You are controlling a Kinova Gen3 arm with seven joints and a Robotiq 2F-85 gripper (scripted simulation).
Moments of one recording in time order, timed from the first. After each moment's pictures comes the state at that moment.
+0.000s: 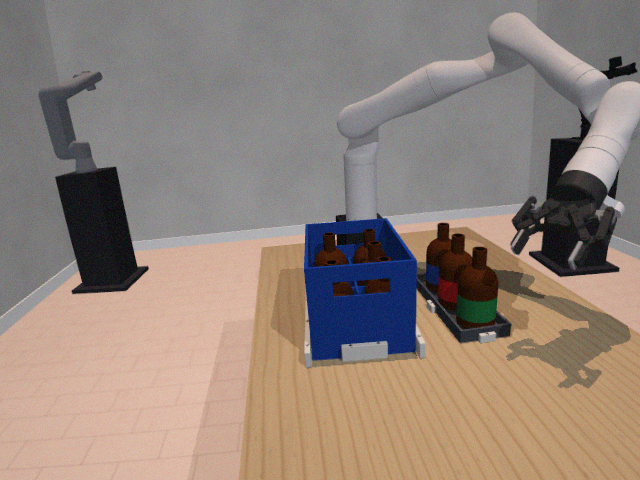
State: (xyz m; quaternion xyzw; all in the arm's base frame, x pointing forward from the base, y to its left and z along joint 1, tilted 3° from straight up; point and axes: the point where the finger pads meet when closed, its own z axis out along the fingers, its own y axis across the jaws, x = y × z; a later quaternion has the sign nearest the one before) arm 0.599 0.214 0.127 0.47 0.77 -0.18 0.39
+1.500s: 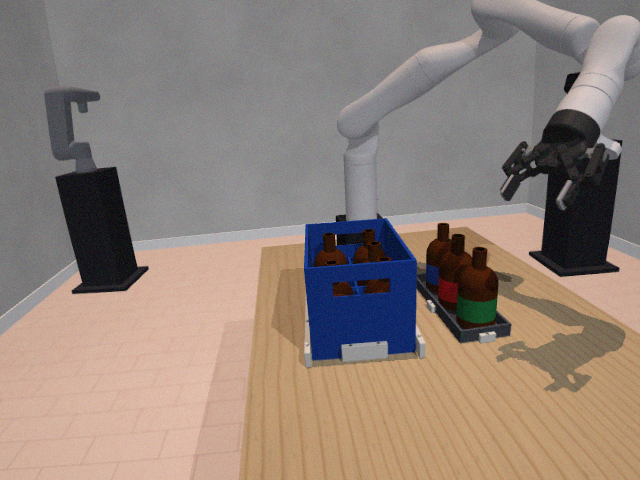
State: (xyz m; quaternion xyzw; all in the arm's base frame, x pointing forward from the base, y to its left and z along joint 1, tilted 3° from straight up) arm 0.586 0.192 0.213 0.49 0.77 -0.18 0.36
